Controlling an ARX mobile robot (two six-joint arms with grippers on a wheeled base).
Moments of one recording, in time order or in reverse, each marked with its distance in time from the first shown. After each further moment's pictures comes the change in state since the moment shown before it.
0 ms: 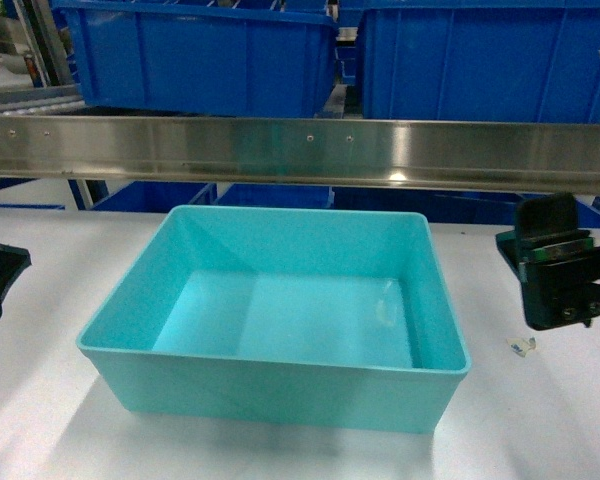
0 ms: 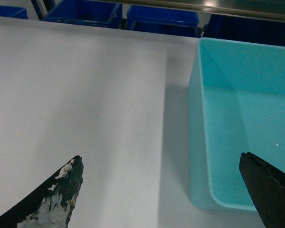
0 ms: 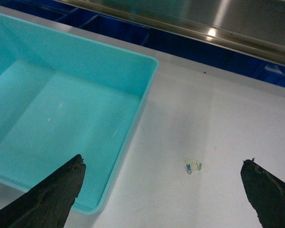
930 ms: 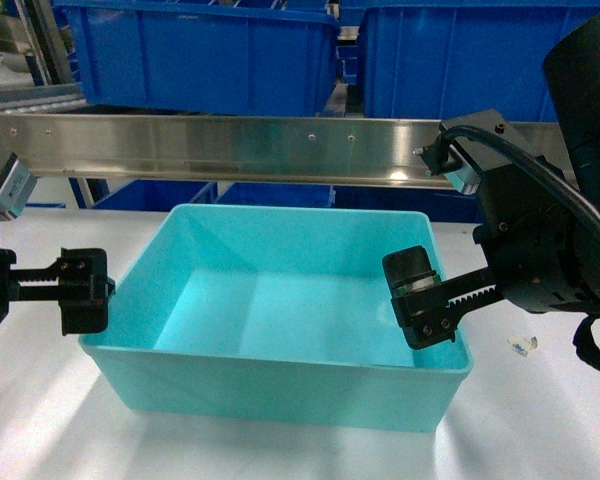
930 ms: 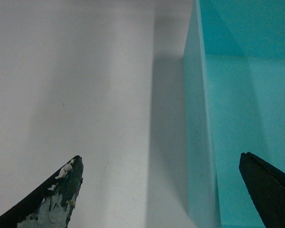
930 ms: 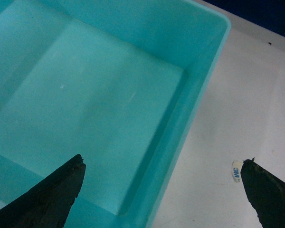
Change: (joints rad) left arm -0.093 0.346 0.208 -0.014 -0.043 0.006; right arm 0.055 0.354 0.278 -0.152 -0.034 -0.027
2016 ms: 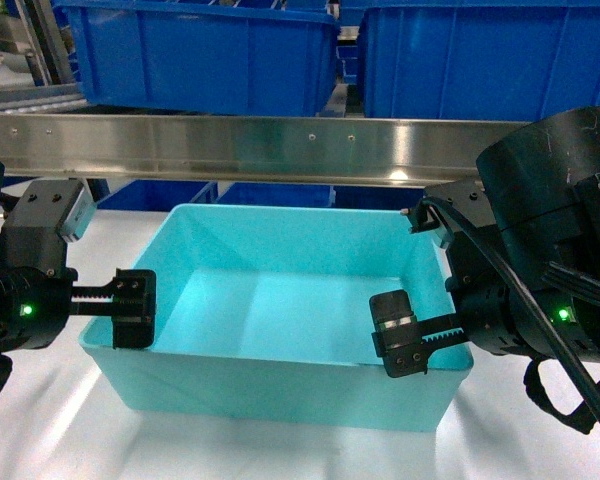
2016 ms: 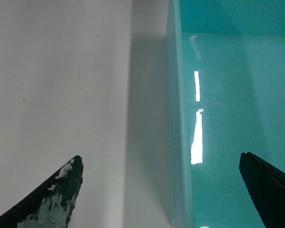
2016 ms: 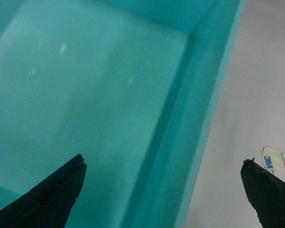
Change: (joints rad) left arm -0.061 0.139 0.090 -0.016 -0.019 -0.009; right arm 0.006 0.196 0.048 0.067 0.042 0.093
